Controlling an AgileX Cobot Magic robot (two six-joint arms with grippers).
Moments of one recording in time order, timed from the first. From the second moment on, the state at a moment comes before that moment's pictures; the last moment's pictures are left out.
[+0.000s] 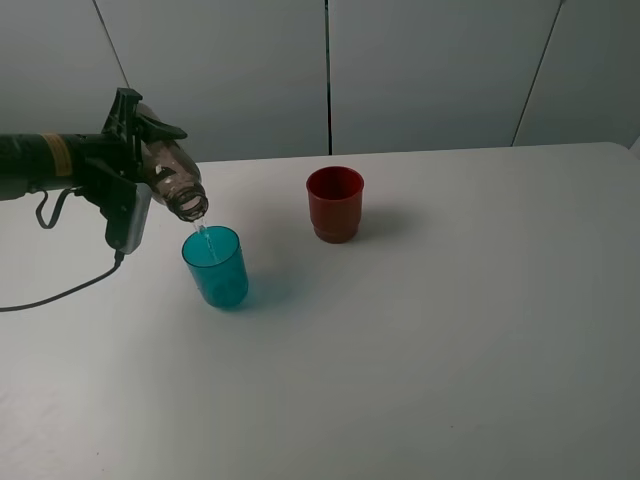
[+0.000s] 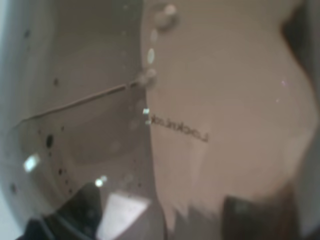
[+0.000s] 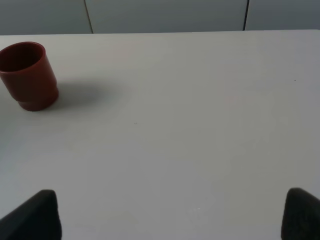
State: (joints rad) left arm 0.00 1.87 -0.86 1.00 -0.70 1.18; right arm 0.02 0.00 -0.50 0.07 1.10 -0.02
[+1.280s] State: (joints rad) left arm -0.02 1.87 -0.86 0.89 -0.70 1.34; right arm 0.02 0.00 -0.50 0.07 1.10 -0.02
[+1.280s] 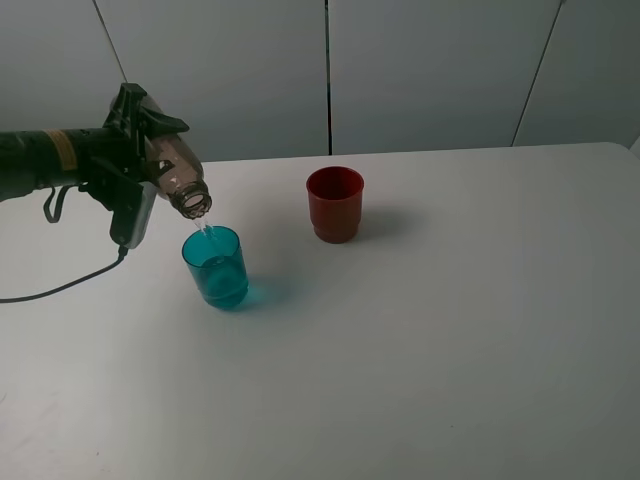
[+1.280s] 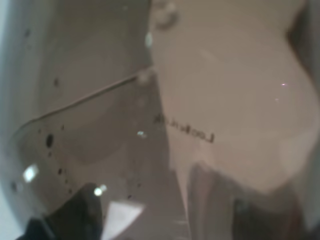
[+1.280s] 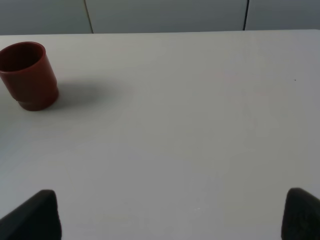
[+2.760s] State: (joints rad) left arm -0.07 1.87 -0.86 0.83 -0.71 1.52; right arm 0.02 0.00 -0.50 0.07 1.10 -0.02
